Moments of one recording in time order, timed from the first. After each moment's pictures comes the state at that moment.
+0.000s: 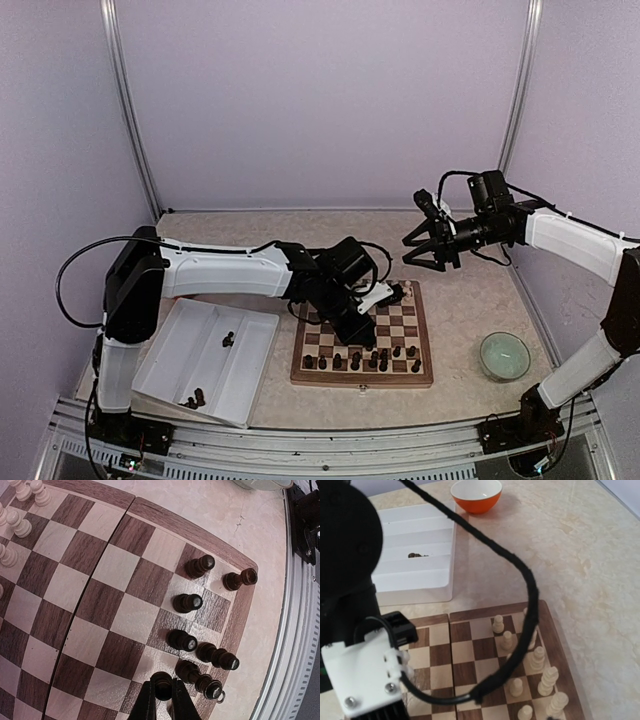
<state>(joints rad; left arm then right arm) -1.07 2.14 1.69 -0.58 0.30 0.04 0.31 1.47 1.16 -0.47 -0.94 -0.65</state>
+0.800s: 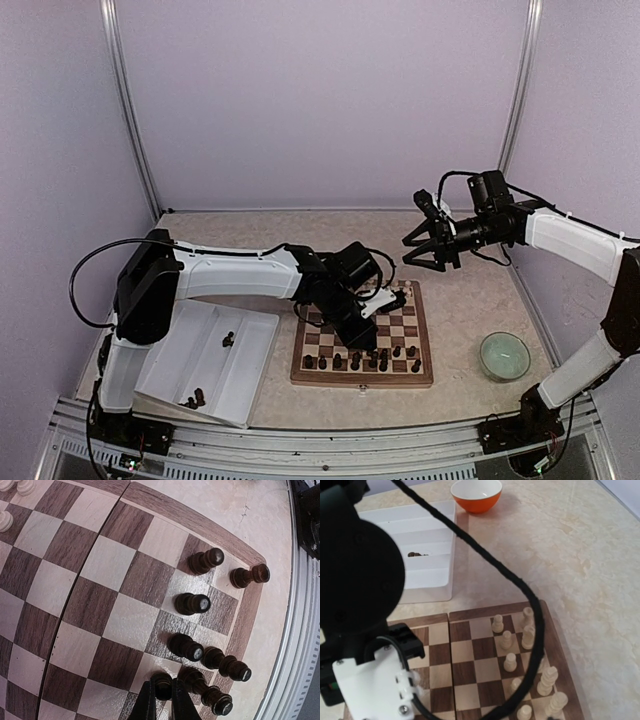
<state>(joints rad) -1.07 2.21 1.76 -0.62 0.33 0.05 0.31 1.47 1.16 -0.48 -0.94 -0.66</state>
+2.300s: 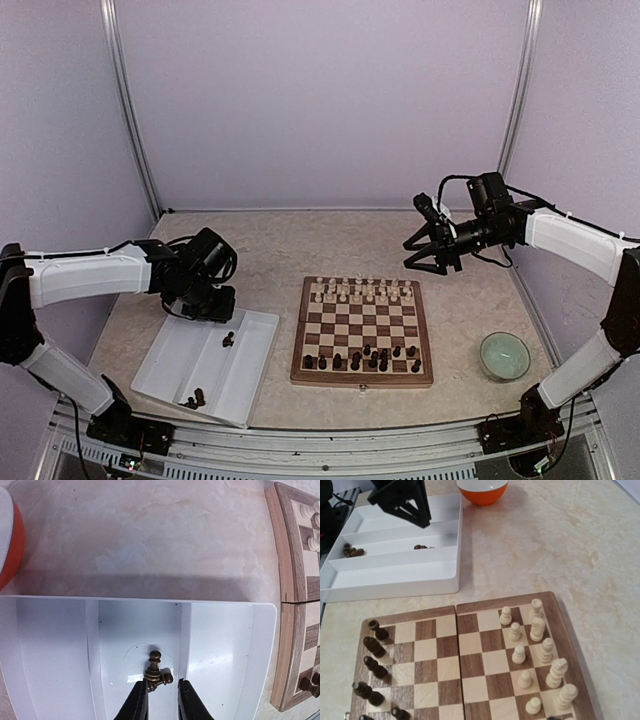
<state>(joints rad) -0.69 1.45 0.95 -0.66 -0.14 -0.54 0.31 1.48 1.16 -0.52 -0.94 -0.68</state>
